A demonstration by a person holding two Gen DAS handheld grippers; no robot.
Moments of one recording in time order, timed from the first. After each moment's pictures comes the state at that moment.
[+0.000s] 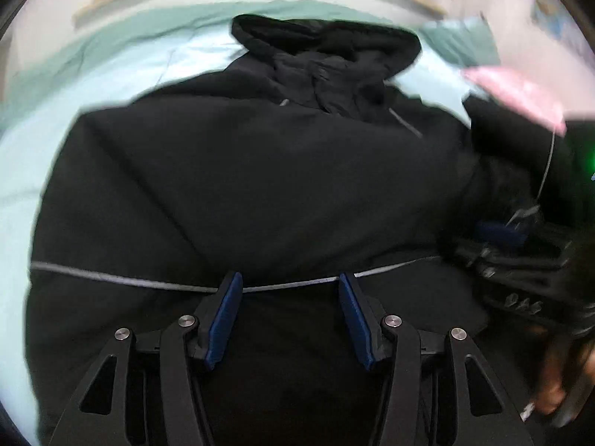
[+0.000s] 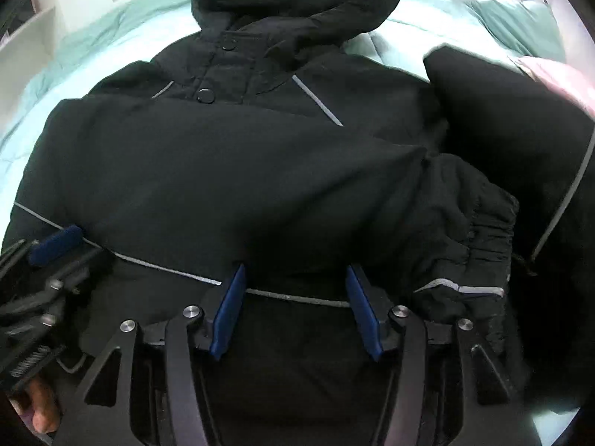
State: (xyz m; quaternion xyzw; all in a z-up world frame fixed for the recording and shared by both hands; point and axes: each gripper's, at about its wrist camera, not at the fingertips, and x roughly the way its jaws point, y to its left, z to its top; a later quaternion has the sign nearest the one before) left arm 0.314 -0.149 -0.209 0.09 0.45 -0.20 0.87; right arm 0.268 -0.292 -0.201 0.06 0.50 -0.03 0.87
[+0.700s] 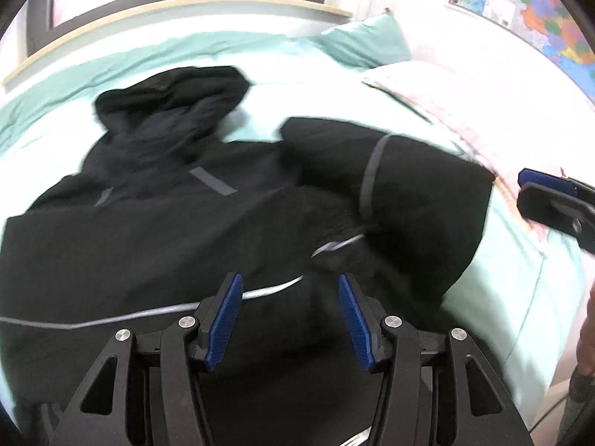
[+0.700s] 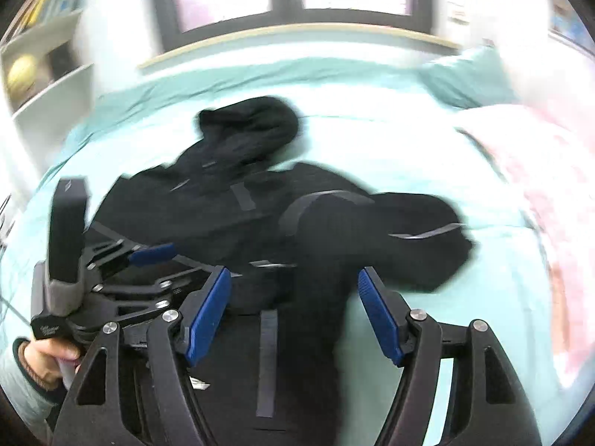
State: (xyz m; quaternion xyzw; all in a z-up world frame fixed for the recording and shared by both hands) left arm 0.252 -0.296 -0.137 0.07 0.43 -0.33 0.84; right arm 0.120 -0.427 -0.045 0.06 0.38 -0.03 0.92
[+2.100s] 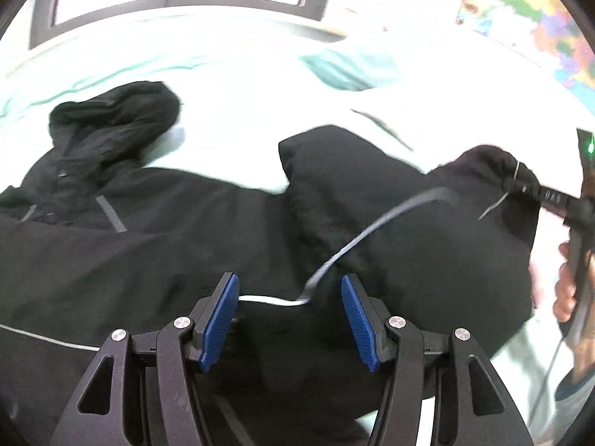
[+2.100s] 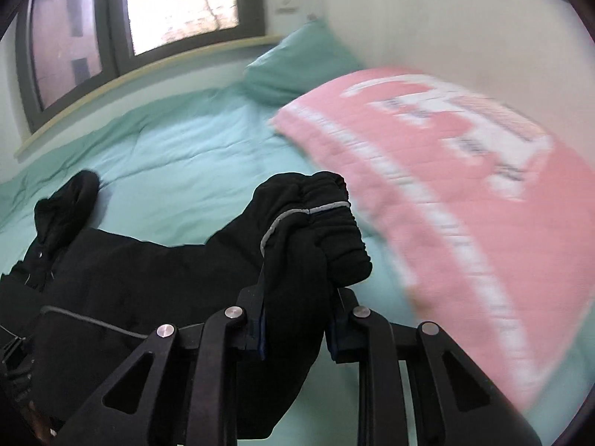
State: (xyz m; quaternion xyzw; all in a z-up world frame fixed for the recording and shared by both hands) left arm 0.229 -0.407 -0.150 0.02 0.39 -0.32 0.86; right arm 0.114 -0.706 -0.079 0.11 0.34 -0.22 0.91
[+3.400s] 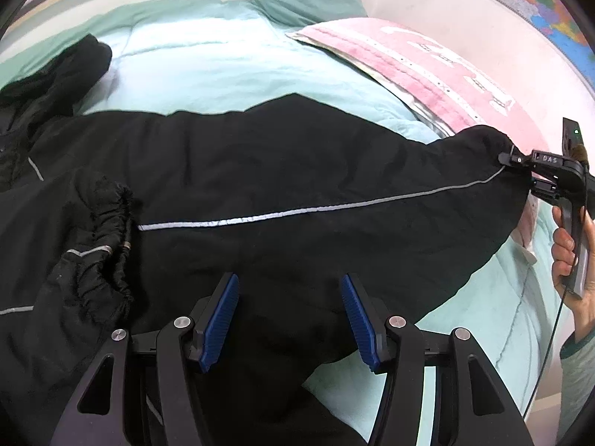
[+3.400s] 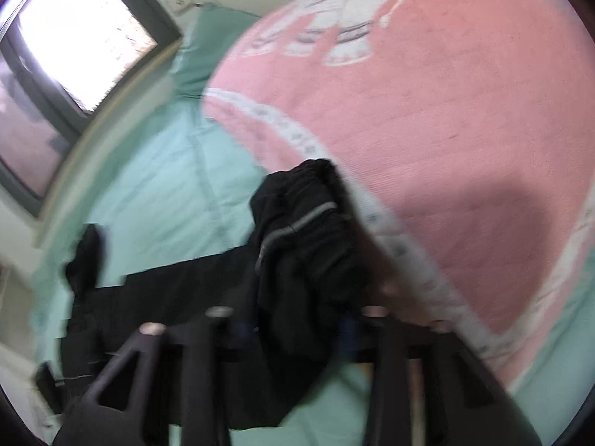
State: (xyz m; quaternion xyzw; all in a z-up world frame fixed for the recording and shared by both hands) left arm 0.204 -0.441 -0.191 0.07 0.46 -0.37 0.80; right arm 0.038 -0.814 -0.129 0.31 0.36 -0.22 0.85
